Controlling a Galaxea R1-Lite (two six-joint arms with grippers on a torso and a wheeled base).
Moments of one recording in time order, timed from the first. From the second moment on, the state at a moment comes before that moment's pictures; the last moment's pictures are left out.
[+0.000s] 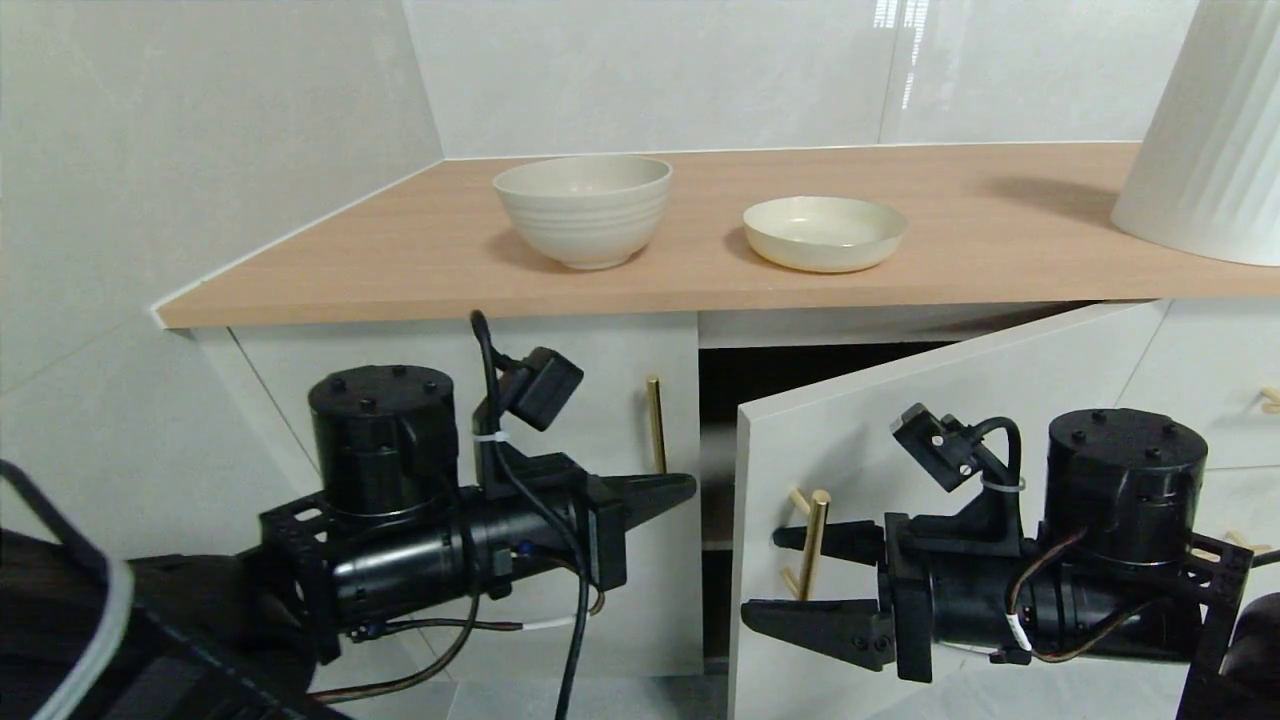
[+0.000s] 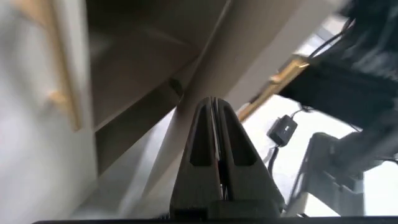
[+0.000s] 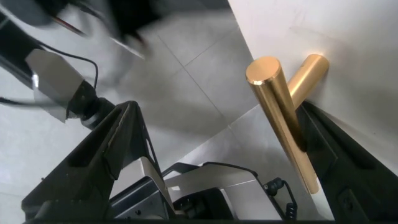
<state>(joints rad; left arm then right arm) -0.61 1.77 -0.64 -0.93 -0.45 -0.28 0.71 1.72 -0.50 -1.00 0.63 0.31</state>
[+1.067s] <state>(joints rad) -0.68 2.04 -0.77 -1.16 -0.44 -0.33 0.68 1.72 -0.51 -0.99 0.64 0.31</state>
